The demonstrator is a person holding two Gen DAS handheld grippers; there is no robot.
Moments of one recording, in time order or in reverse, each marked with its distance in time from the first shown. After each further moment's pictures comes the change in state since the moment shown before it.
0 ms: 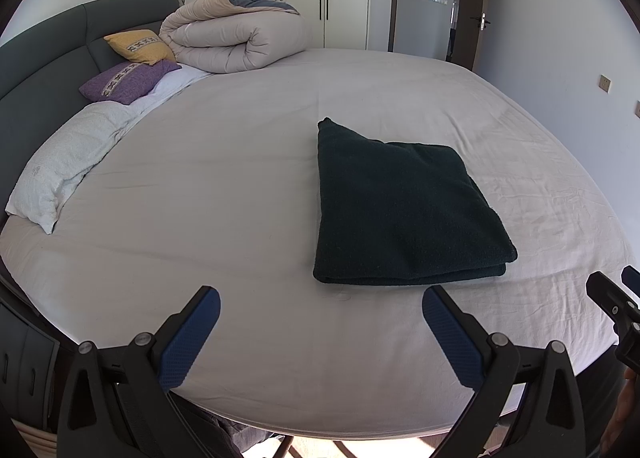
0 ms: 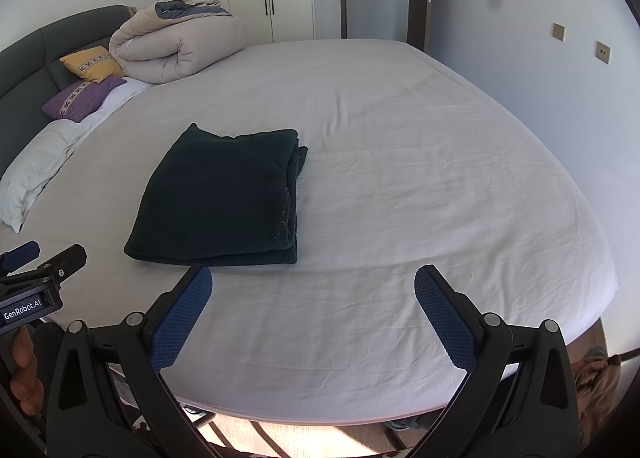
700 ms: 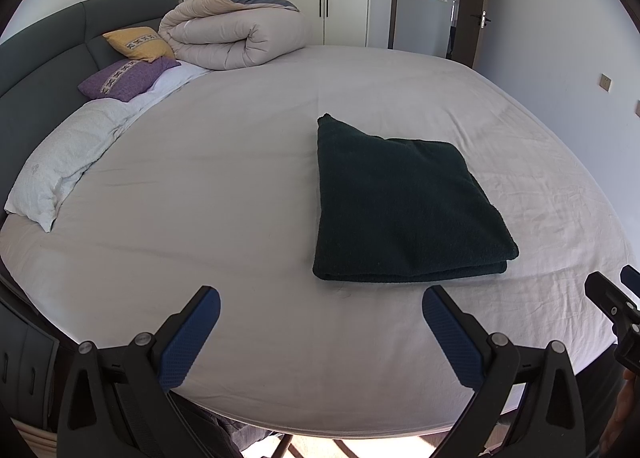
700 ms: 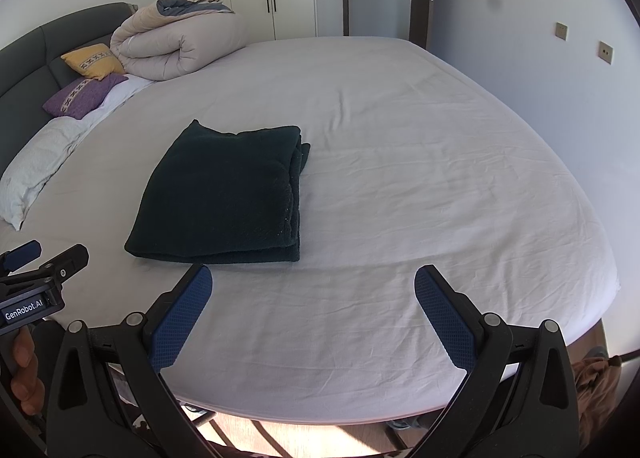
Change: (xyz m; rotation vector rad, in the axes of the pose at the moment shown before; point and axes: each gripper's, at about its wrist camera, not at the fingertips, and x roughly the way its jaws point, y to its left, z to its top) left arm 0.006 0.004 -0.001 0.001 0.011 -0.007; right arm 0.002 0.003 0.000 -0.008 0.005 0.003
